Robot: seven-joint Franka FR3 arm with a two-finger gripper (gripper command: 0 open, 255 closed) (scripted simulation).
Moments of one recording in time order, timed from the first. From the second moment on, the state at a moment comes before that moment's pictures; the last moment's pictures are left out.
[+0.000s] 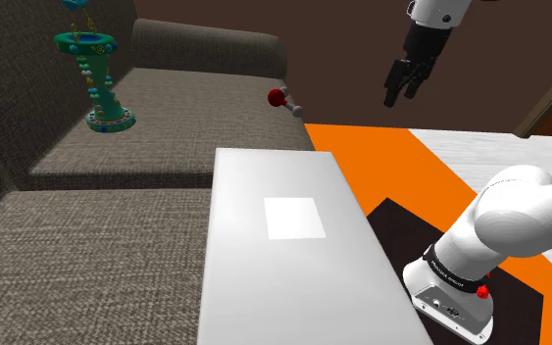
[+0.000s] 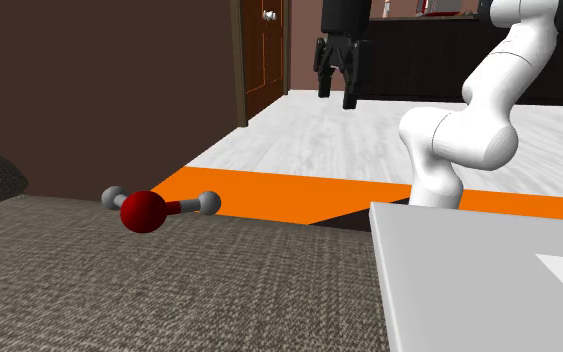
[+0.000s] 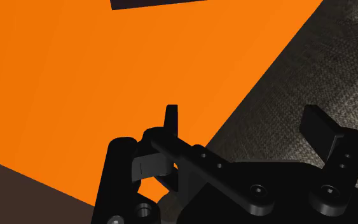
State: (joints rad) arm -0.01 -0.80 -0.02 -2.39 -0.08 1.59 0.08
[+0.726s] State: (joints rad) arm 0.00 -0.54 0.01 -2.33 -0.03 1.88 0.16
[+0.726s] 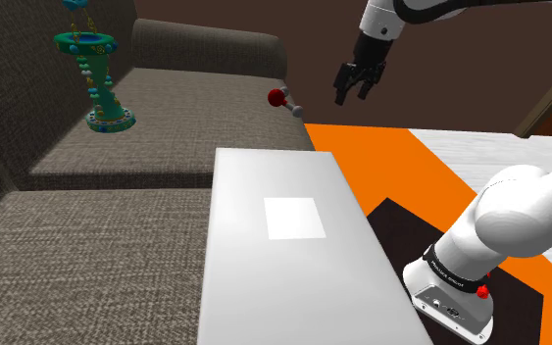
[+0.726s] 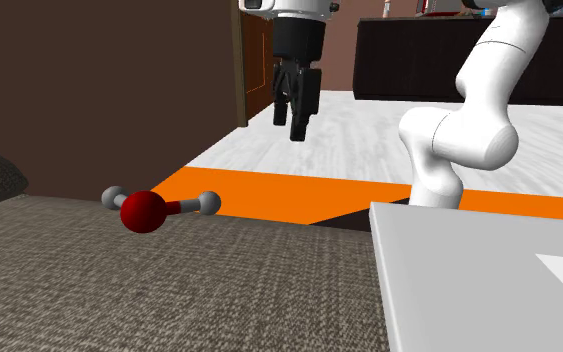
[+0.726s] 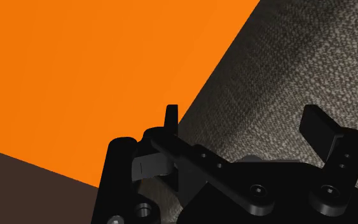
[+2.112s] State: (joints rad) arm 0.02 0.05 0.05 -1.93 -0.01 2.27 0.27
